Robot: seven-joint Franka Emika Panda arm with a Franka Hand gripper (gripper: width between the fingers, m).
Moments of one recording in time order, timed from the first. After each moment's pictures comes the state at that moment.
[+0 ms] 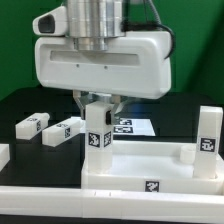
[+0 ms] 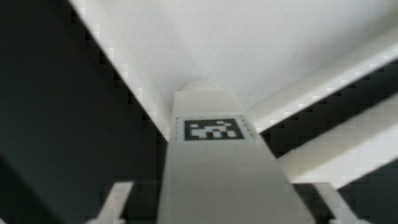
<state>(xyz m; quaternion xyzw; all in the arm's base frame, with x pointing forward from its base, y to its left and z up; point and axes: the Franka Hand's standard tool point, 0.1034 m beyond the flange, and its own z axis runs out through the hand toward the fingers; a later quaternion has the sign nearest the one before) 0.614 -0.060 0.105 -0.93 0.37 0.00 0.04</state>
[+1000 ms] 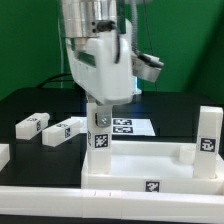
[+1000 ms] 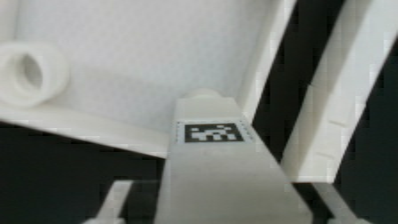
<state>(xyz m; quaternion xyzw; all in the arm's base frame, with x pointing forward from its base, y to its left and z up) 0.614 -0.061 0.104 -0.74 0.67 0.01 0.06</state>
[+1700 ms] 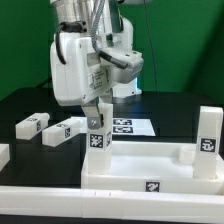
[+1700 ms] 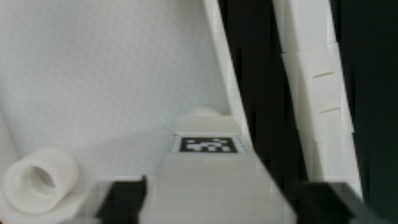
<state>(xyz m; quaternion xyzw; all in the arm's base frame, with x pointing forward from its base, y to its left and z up) 0.617 -0.058 0.103 -0.59 0.80 0.03 0.08</state>
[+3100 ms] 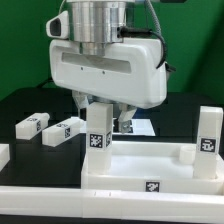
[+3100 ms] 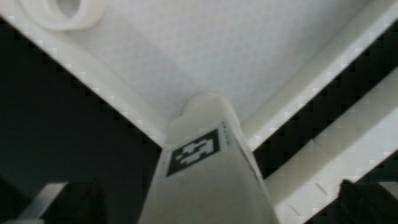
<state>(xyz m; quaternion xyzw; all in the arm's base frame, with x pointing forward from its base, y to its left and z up) 0.613 -0.054 0.100 -0.93 0.36 0.00 0.02</state>
